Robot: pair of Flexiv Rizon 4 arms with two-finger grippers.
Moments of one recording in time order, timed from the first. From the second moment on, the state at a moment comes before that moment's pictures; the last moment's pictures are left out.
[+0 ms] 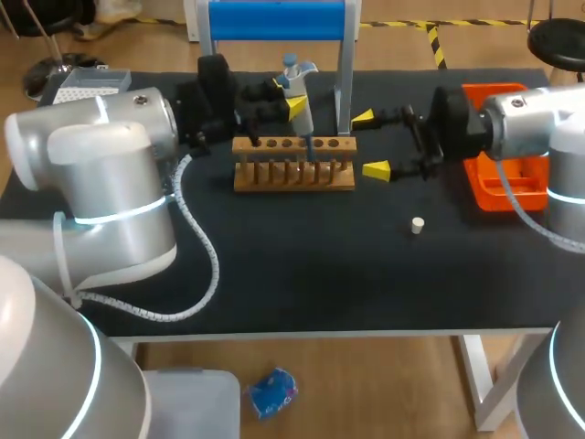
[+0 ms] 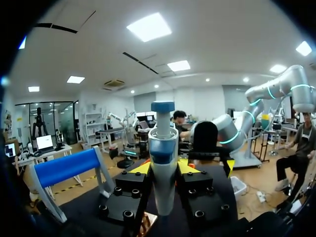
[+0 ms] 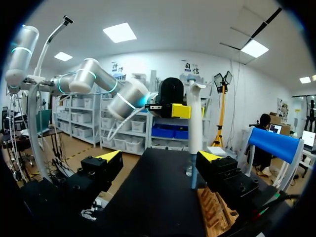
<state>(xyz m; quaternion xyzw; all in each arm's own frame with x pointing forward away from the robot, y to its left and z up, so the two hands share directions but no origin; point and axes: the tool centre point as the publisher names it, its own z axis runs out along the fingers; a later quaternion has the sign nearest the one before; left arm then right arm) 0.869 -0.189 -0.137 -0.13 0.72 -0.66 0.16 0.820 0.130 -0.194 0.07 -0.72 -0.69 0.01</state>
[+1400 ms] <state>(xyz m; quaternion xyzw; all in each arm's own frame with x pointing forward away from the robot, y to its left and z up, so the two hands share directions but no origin) 0.945 -0.115 -0.124 -0.26 0.75 -0.57 0.20 0.882 0.074 -0.181 -0.06 -0.75 -0.66 -0.03</state>
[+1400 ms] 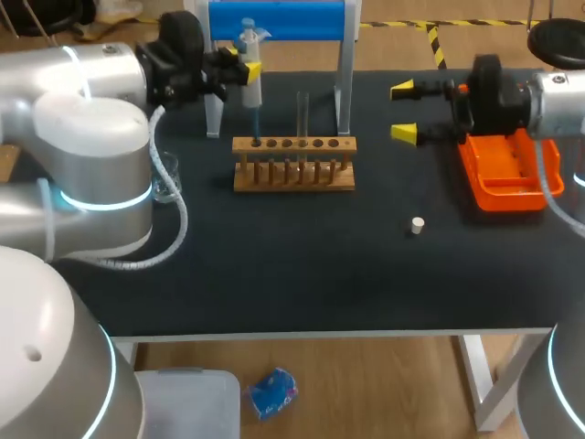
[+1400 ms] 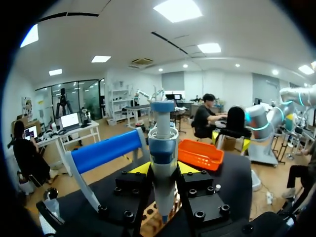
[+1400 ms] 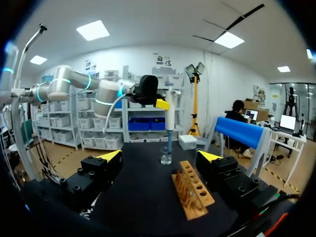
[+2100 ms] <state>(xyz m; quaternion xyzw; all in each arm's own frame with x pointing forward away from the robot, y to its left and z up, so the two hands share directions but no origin) 1.050 -0.078 -0.138 -0.38 0.76 -0.49 0.19 0.957 0.101 -0.178 -0.17 -0.77 -0.61 -0.05</state>
